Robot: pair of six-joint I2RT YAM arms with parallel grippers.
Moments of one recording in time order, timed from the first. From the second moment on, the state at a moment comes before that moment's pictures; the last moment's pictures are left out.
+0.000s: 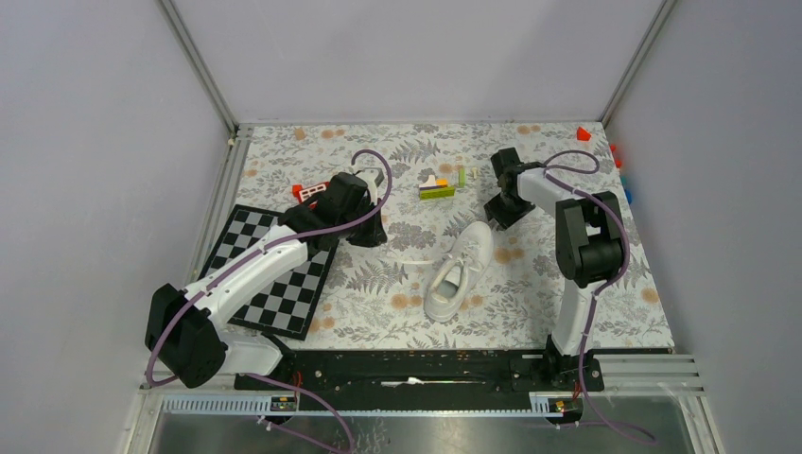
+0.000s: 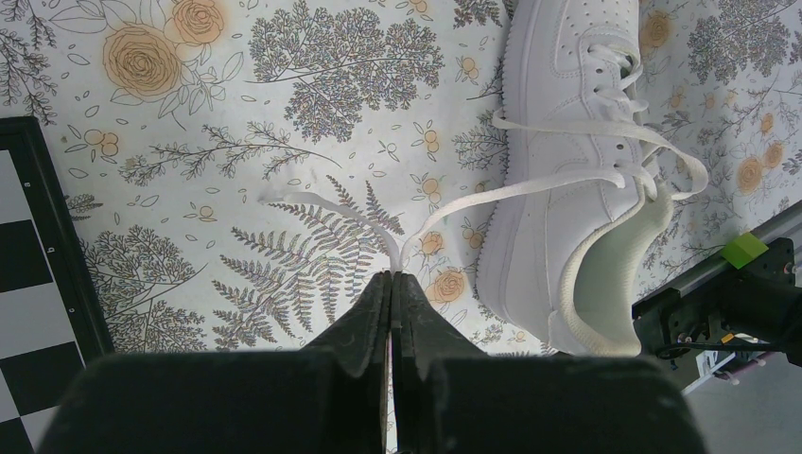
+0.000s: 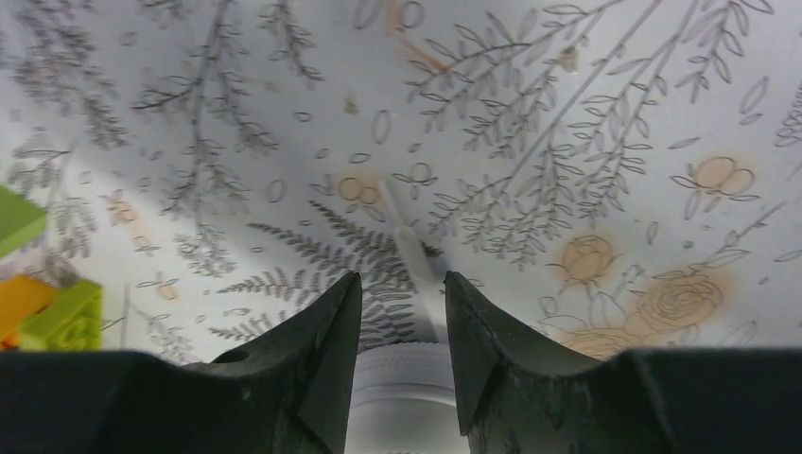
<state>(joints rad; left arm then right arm) -0.63 1.31 1.07 -0.55 0.10 -0.44 0.24 1.97 1.36 -0.71 0.20 1.17</state>
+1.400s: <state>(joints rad) -0.63 1.31 1.07 -0.55 0.10 -0.44 0.33 2.20 1.70 -0.72 0.04 1.13</state>
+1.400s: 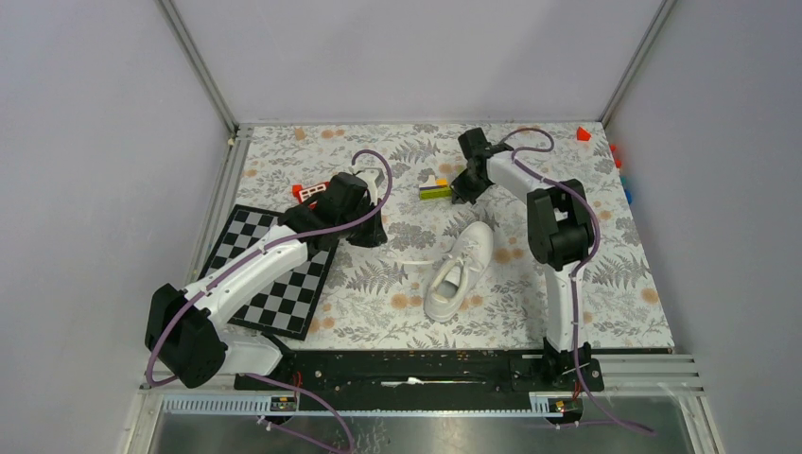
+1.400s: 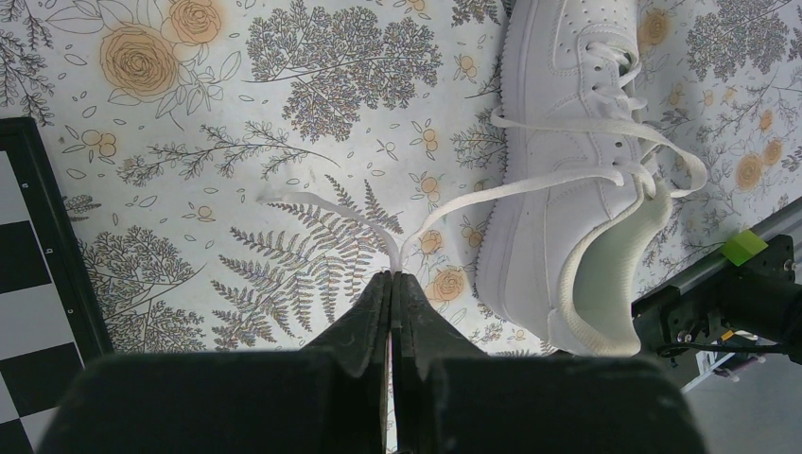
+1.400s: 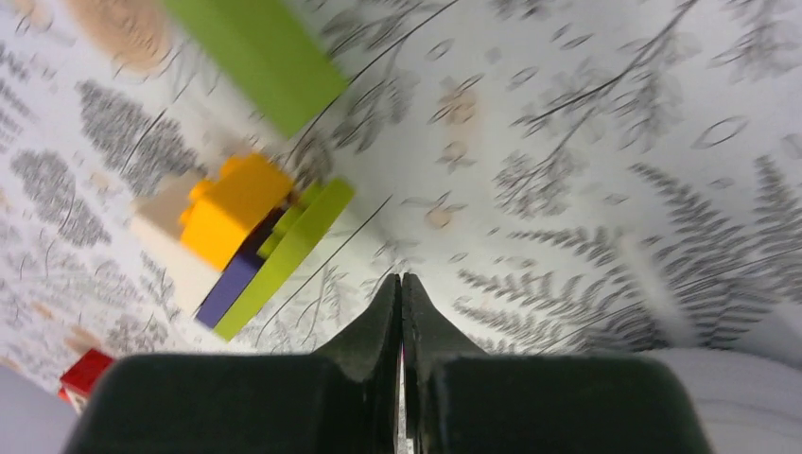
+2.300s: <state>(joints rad) -0.63 1.31 1.07 -0.57 0.10 -0.44 0.42 1.52 1.28 -0.71 0.10 0.79</state>
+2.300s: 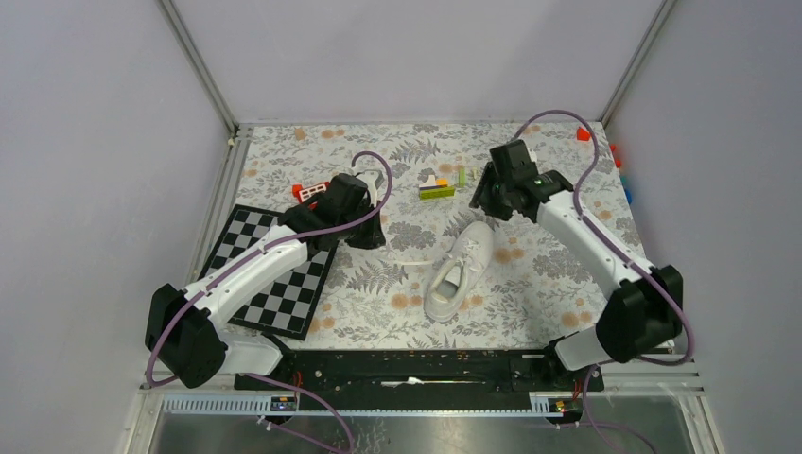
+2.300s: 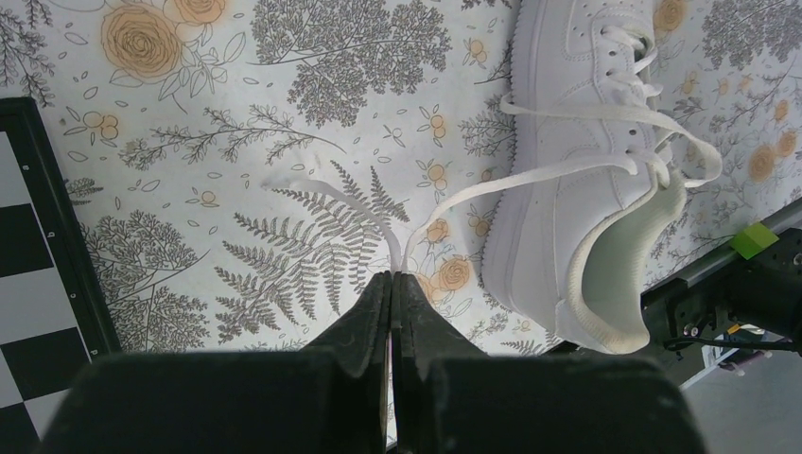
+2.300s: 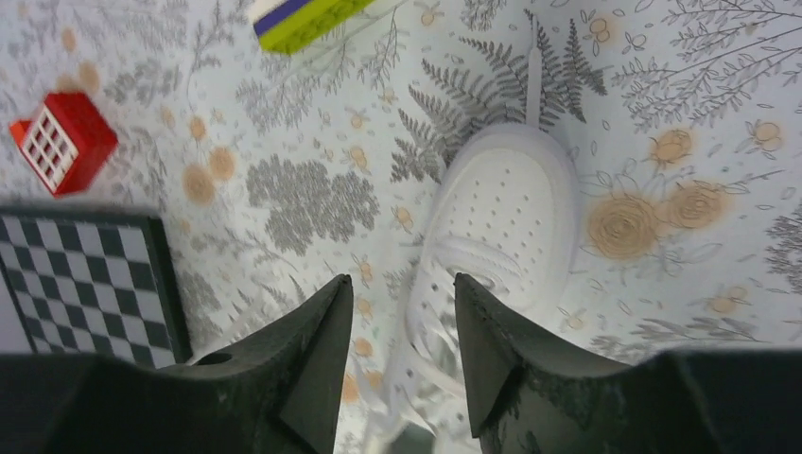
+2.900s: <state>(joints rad) -0.67 1.21 0.88 -0.64 0.21 -0.50 0.49 1.43 1.09 -0.77 -0.10 0.48</state>
